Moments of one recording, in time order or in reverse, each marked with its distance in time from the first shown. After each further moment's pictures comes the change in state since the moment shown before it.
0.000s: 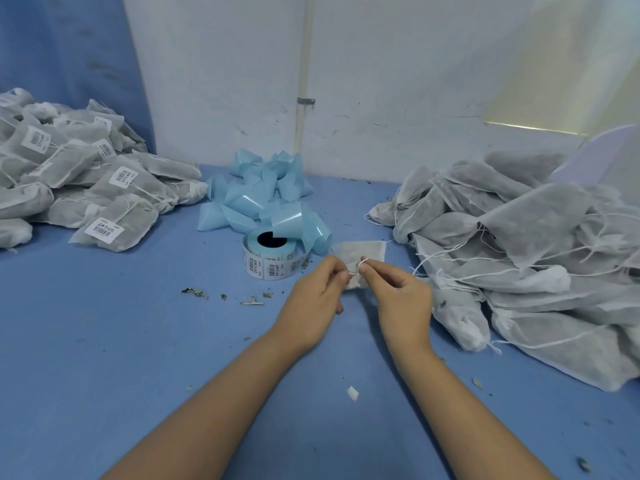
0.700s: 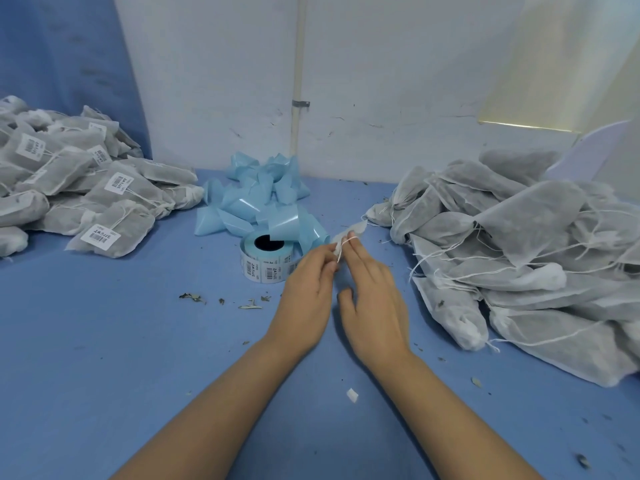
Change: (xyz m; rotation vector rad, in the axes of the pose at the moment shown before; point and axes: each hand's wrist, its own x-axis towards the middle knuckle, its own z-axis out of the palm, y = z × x) left_hand 0.000 0.008 -0.002 -0.015 0.186 0.224; right_hand -0.015 -0.003 0.011 -0.813 -0.200 -0.466
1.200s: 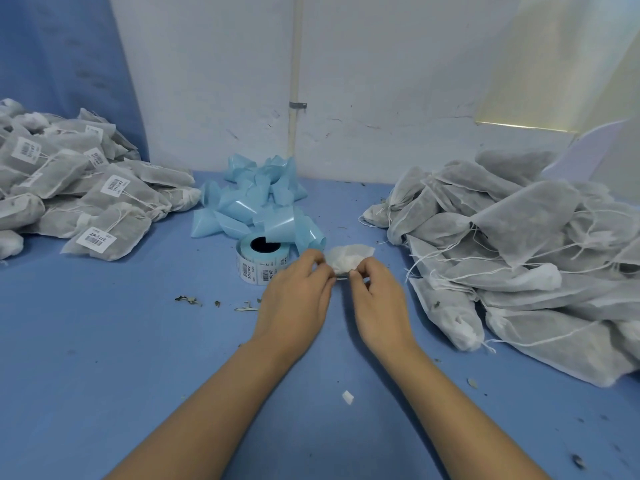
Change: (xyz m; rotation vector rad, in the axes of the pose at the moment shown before) left_hand -0.004 0.001 -0.011 0.664 -0.072 0.202; right_hand 0.012 0.011 -0.001 0.303 -0.025 0.331
